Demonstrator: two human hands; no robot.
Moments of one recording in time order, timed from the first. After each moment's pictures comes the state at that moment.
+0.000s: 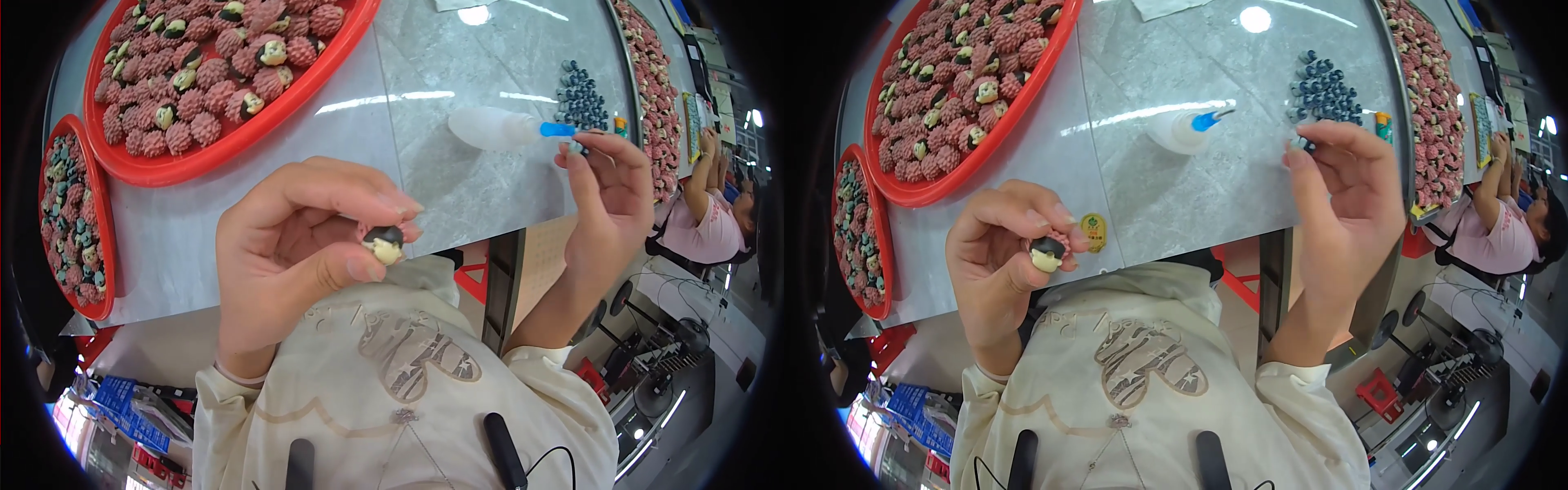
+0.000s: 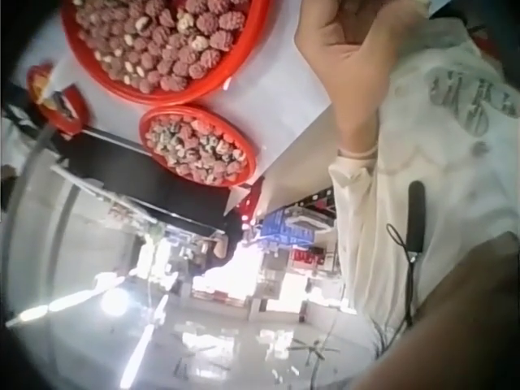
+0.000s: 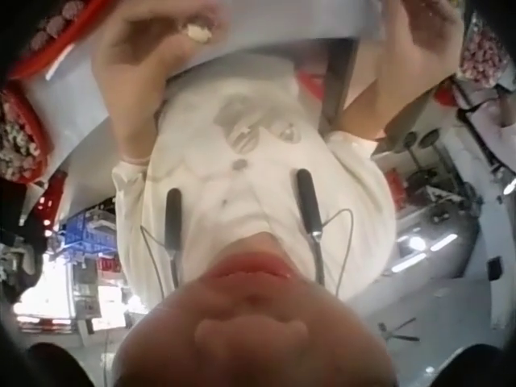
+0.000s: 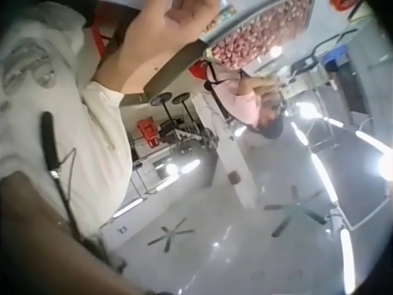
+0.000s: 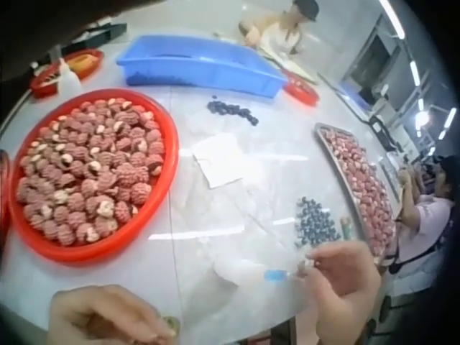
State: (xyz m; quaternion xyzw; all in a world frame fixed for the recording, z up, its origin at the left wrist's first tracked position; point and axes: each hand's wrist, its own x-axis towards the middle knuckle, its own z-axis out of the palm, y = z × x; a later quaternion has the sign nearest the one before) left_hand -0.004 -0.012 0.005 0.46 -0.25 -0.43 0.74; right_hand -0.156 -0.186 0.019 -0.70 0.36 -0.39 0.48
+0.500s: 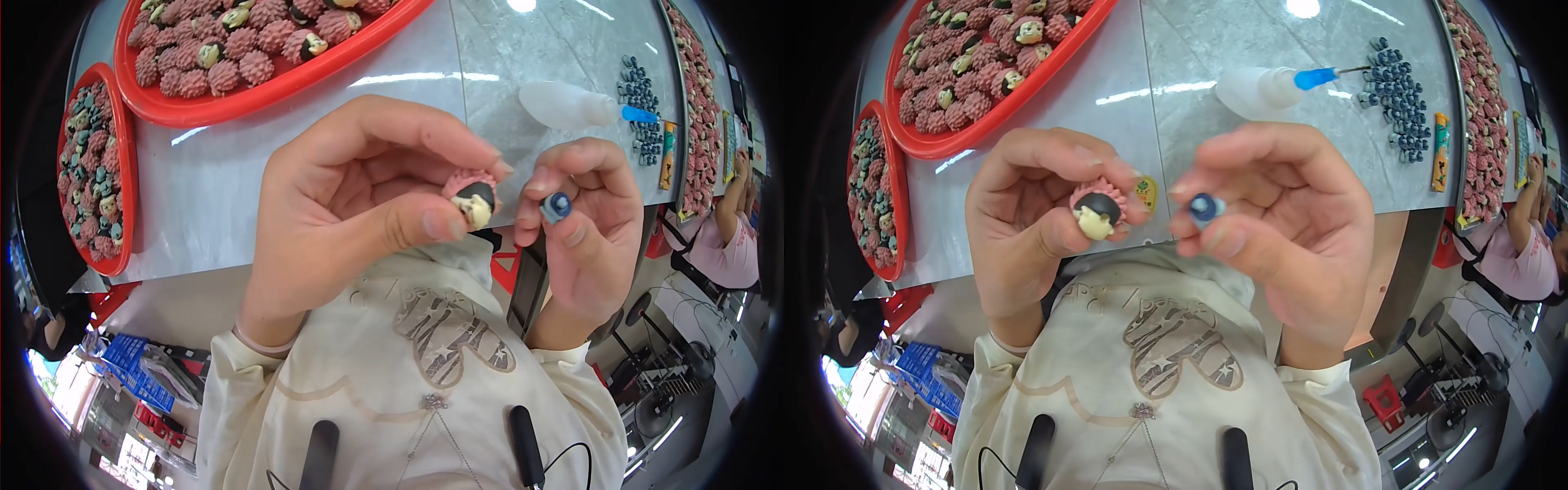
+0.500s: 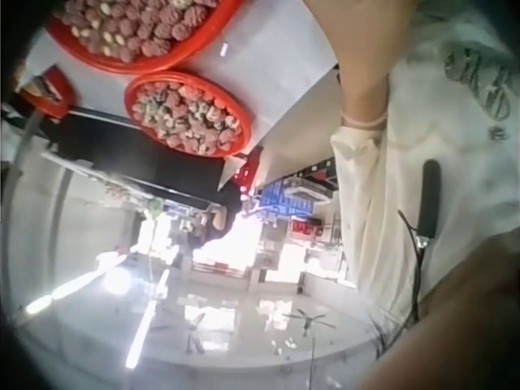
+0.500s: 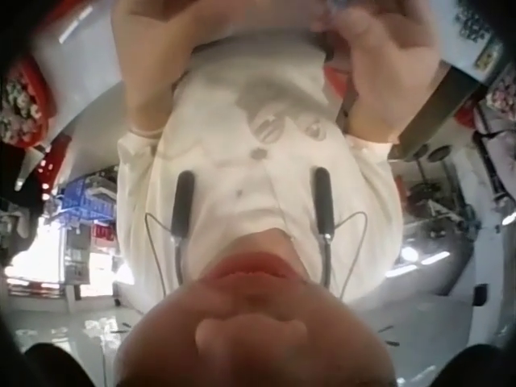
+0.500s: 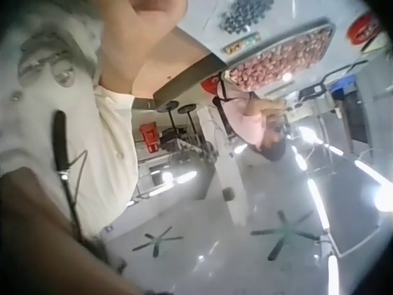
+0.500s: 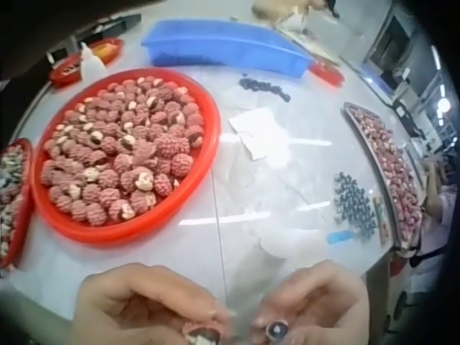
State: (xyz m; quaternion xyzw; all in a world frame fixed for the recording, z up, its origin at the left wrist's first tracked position) left_hand -0.003 -0.011 0.000 0.42 -0.22 -0.46 0.75; right_hand -0.137 -0.137 0.027 -0.48 0.24 -0.16 0.83
